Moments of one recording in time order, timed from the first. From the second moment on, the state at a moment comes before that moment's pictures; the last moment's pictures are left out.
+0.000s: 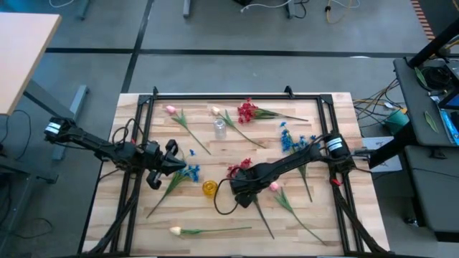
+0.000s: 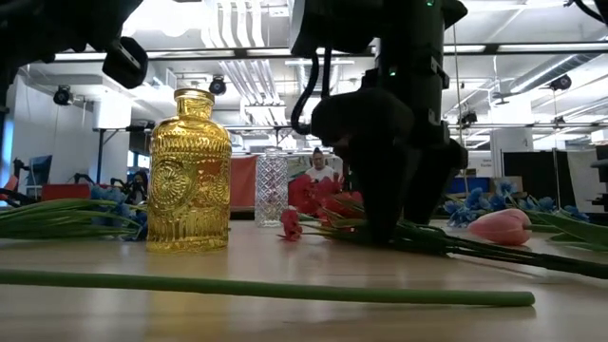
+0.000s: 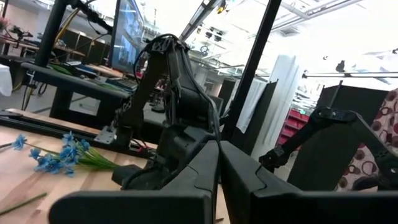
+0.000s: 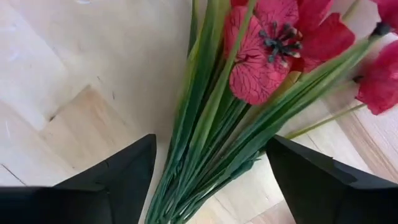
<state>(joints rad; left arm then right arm) -0.32 0.66 0.09 0.84 -0.13 -0.32 0.25 2.11 1.47 -0.83 0.00 0.95</state>
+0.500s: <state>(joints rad) -0.32 0.67 0.09 0.84 -0.15 -0.32 0.25 2.11 1.47 -0.82 0.06 1.02</state>
